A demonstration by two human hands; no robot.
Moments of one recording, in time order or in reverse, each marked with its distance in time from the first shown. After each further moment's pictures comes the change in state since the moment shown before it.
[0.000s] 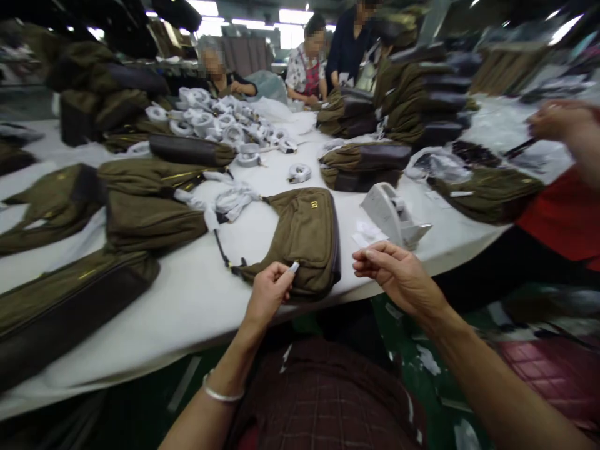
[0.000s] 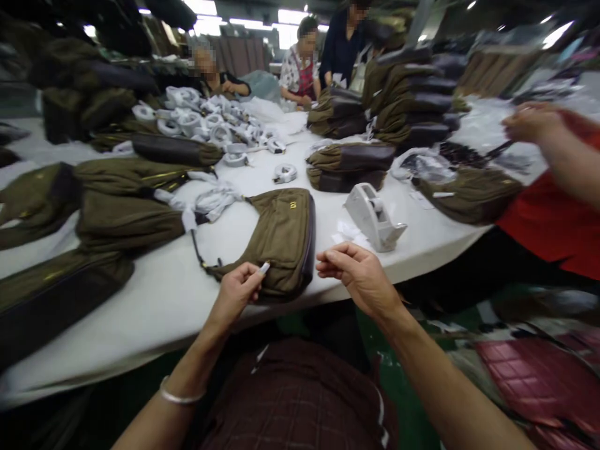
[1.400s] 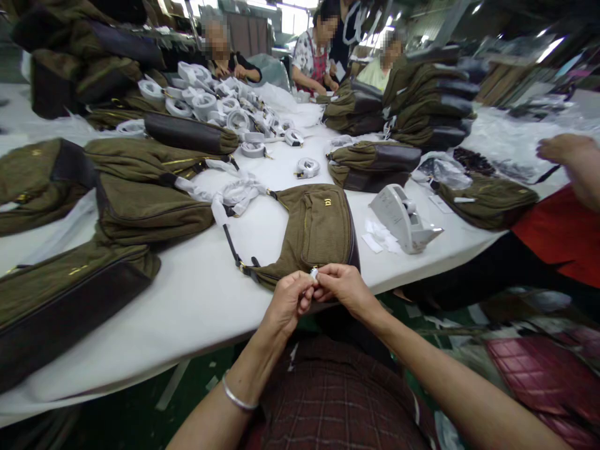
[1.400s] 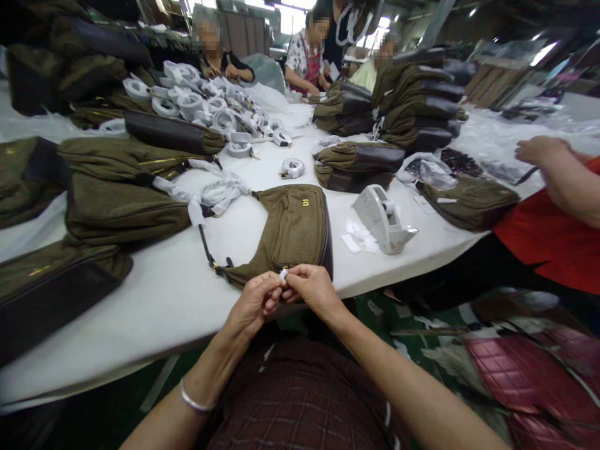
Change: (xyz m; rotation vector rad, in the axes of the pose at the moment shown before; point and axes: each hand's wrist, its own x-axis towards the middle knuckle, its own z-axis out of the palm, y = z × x) left_hand -0.004 -0.010 0.005 -0.529 -0.175 -0.317; right_hand 0.021 0.068 0.093 -0.194 -0.046 0.309
